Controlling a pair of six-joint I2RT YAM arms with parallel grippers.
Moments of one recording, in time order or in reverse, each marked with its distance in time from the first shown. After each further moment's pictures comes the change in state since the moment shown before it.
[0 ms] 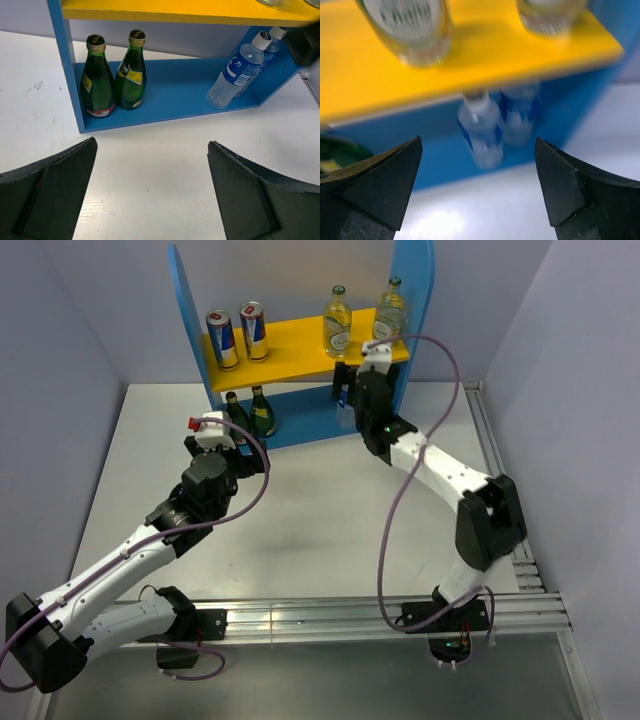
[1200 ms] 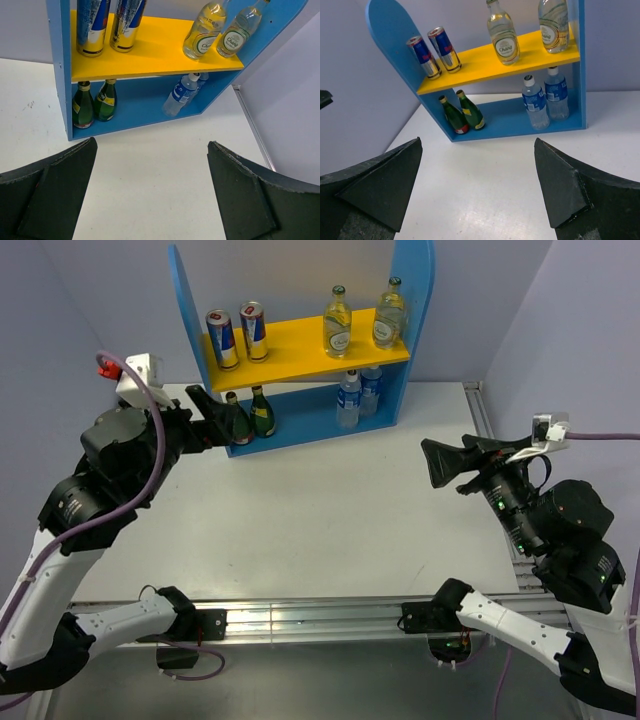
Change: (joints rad) left arm 0.000 0.035 0.793 -0.750 0.130 -0.102; right arm 0.278 -1.076 -0.053 -0.819 -0.059 0.186
